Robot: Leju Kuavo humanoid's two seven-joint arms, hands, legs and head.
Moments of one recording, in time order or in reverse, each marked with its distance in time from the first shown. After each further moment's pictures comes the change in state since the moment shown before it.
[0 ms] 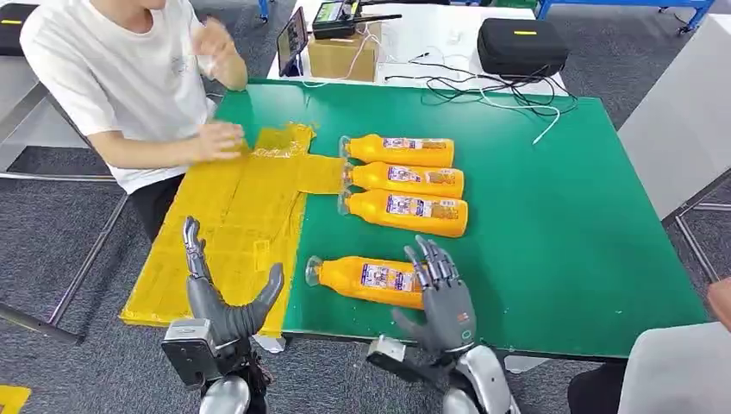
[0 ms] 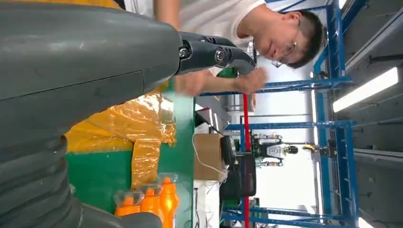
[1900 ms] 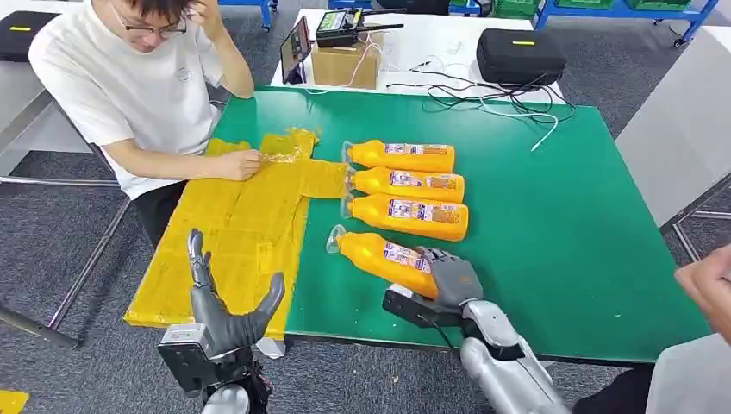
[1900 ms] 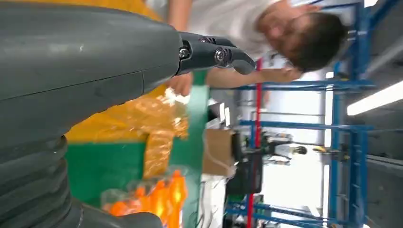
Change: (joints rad) left arm 0.036 -0.005 -0.010 0.022 0.113 -0.026 0.000; right arm -0.204 -0.092 0.064 0.258 -0.098 0.495 0.278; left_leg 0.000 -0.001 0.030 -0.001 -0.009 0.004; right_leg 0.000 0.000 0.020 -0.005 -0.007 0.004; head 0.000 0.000
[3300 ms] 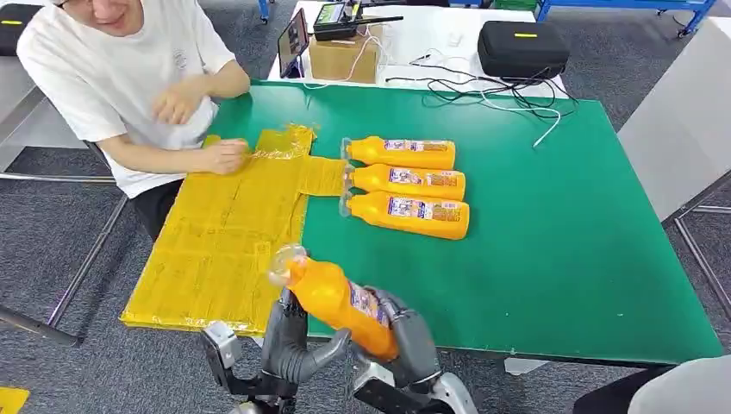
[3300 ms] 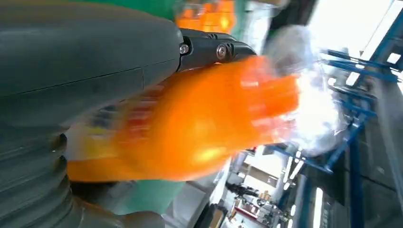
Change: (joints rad) left arm -0.051 0.167 -0.316 0.078 0.350 -0.442 0.029; right arm 0.274 0.130 0.101 -0.230 -0.303 -0.281 -0.455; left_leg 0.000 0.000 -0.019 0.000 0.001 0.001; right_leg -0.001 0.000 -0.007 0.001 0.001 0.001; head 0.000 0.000
